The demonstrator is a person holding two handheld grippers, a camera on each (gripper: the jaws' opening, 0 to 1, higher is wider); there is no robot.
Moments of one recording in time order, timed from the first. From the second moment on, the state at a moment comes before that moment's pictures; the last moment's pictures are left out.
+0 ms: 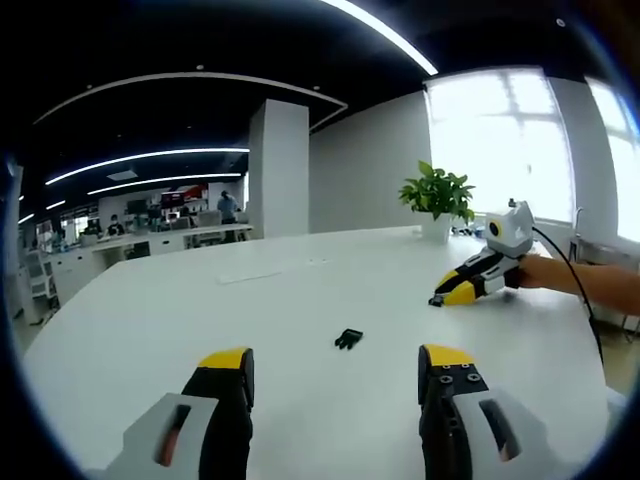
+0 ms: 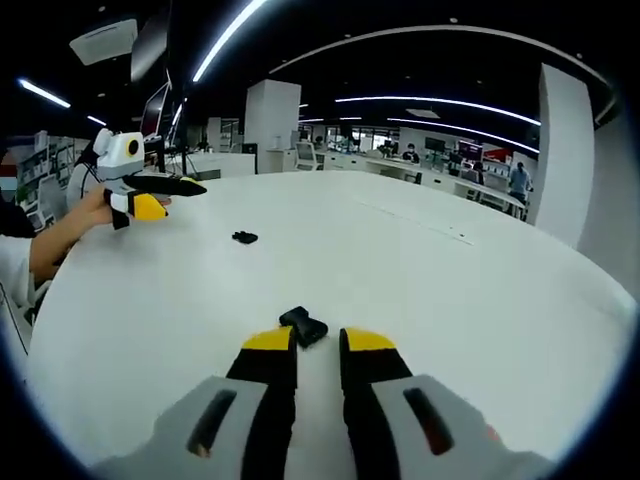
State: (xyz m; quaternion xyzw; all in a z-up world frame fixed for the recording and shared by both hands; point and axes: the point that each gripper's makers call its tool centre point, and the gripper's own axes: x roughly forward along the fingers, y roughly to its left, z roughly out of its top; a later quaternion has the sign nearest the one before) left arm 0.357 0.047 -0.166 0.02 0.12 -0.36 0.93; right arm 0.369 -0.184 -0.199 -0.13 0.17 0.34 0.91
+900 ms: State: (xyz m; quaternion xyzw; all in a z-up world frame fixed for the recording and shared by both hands) left arm 0.355 0.045 -0.162 0.02 0.12 -0.36 0.92; right arm 0.350 -0.182 -0.196 -0.09 0.18 0.27 0.94
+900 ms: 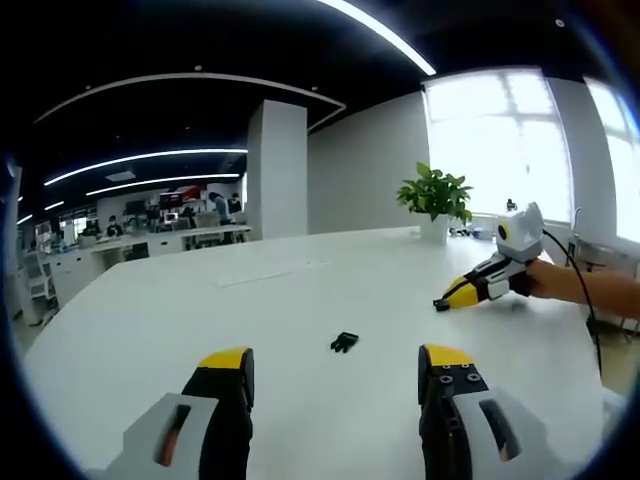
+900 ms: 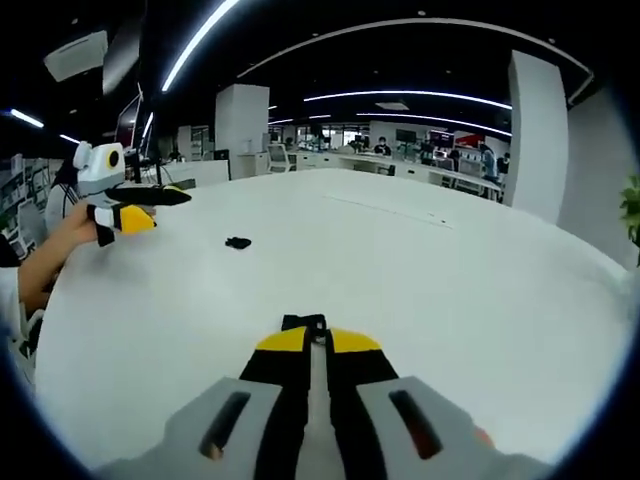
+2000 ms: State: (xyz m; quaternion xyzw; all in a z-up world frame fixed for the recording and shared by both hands) left arm 0.353 0.050 -0.159 0.01 0.12 -0.36 0.93; right arm 0.324 -0.179 -0.194 -0.06 0.18 0.09 0.98
